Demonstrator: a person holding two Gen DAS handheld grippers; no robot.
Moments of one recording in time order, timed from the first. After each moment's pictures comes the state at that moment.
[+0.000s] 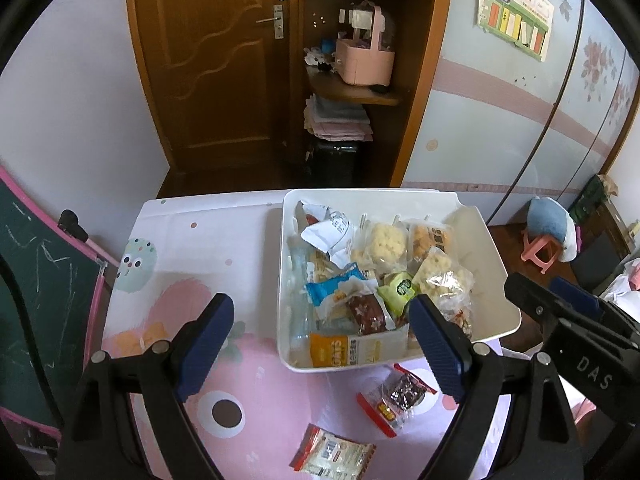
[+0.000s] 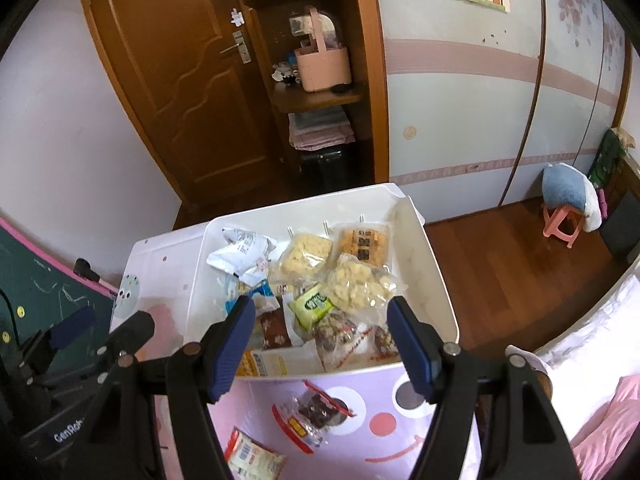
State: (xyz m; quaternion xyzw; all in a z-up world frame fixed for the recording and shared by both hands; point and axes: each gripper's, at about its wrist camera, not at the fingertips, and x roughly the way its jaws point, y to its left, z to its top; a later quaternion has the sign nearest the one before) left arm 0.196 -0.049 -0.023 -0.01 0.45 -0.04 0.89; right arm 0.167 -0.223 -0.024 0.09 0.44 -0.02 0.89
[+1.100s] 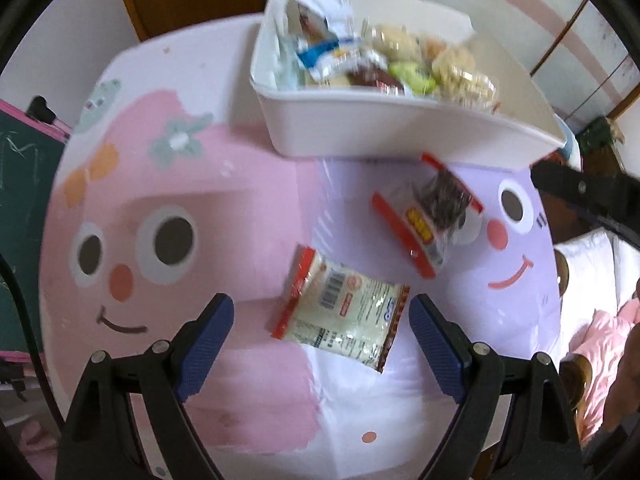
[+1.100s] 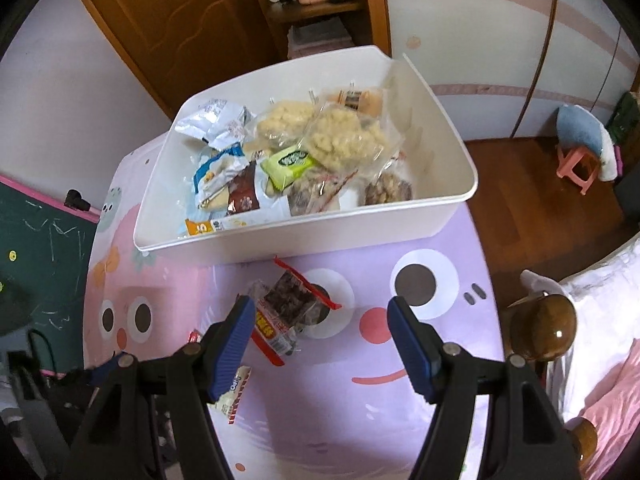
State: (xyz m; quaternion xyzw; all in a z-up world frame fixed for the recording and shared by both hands) left arm 0.103 -0.050 -0.187 -0.01 0.61 -0.06 0.79; right arm 0.121 -0.235 -0.131 0.10 0.55 0.01 0.83
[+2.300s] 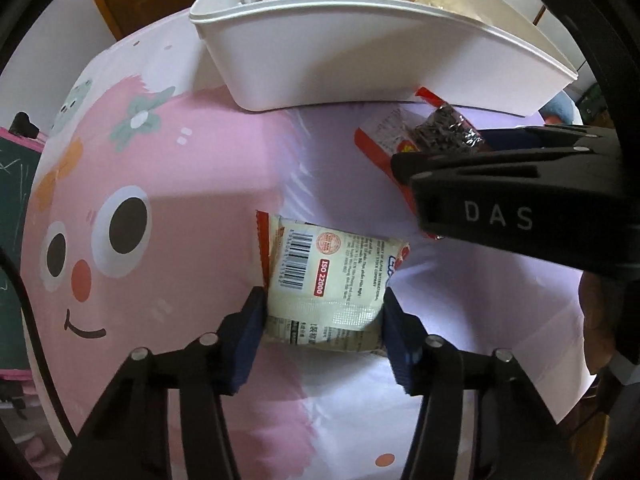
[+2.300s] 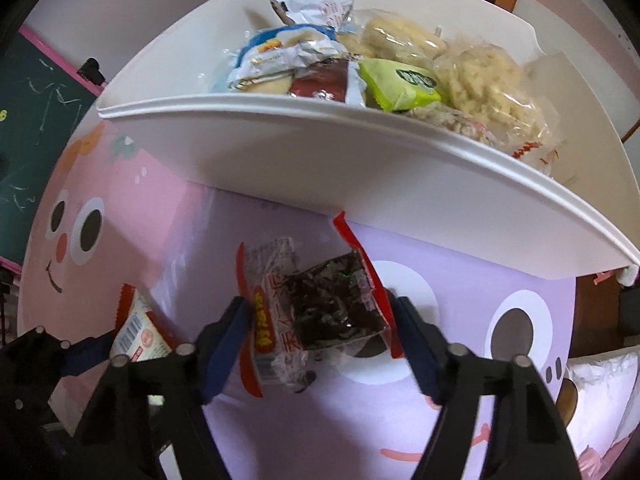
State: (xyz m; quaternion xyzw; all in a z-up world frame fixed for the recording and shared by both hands) left arm 0.092 -0.084 -0.243 0.03 0.61 -0.08 0.79; right arm 0.160 -0.156 -0.231 -0.07 0.59 0.12 0.79
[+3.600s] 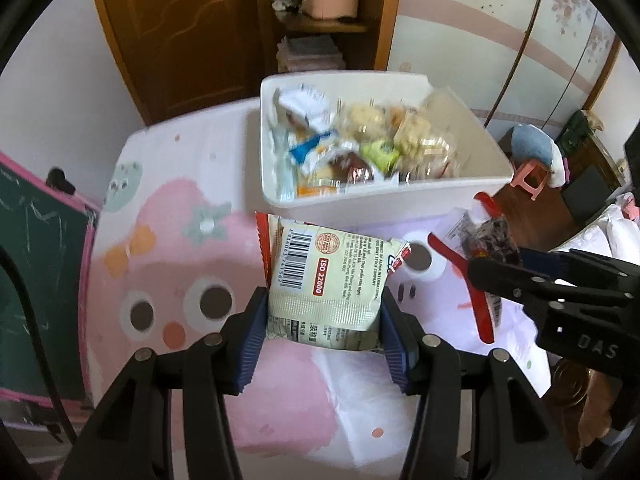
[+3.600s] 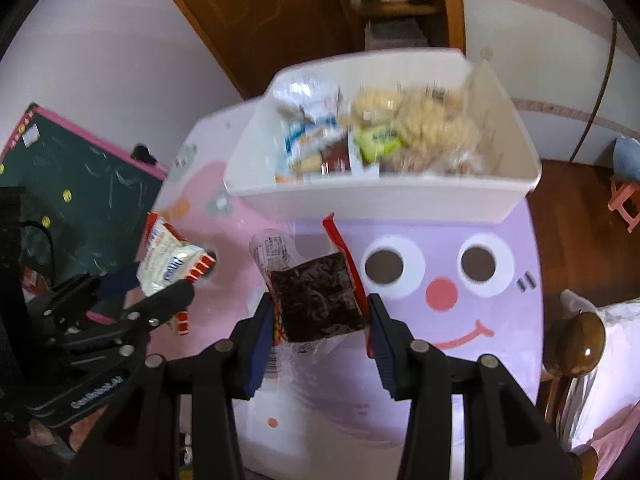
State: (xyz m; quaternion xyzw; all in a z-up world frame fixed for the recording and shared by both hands) left arm 0.091 -0.046 -0.087 0.04 0.52 -0.09 0.85; right arm 0.079 -0.205 -0.099 0.09 0.54 0.14 0.83
